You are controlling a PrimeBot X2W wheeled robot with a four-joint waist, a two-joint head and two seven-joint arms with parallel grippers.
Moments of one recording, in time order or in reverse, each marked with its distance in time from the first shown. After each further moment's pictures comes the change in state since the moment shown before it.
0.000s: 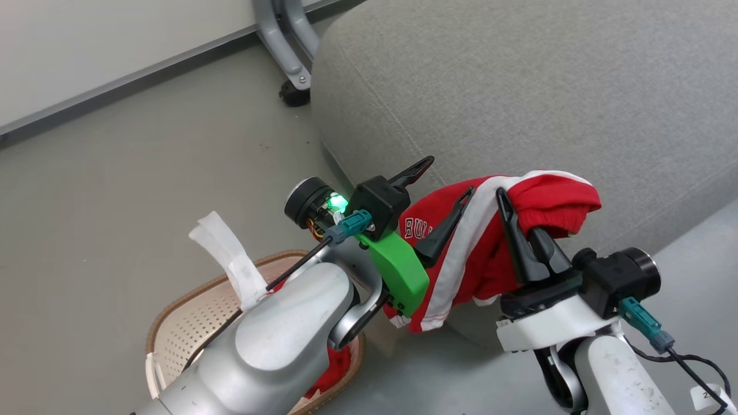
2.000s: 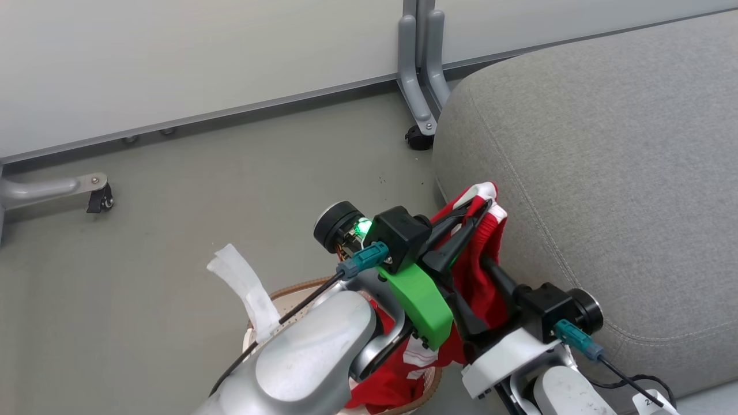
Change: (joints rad) left arm 0.086 -0.047 0.017 -0.063 0.022 -0.043 -0.039; right arm 0.002 0.001 0.134 0.213 0.049 0.000 0.000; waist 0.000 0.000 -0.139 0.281
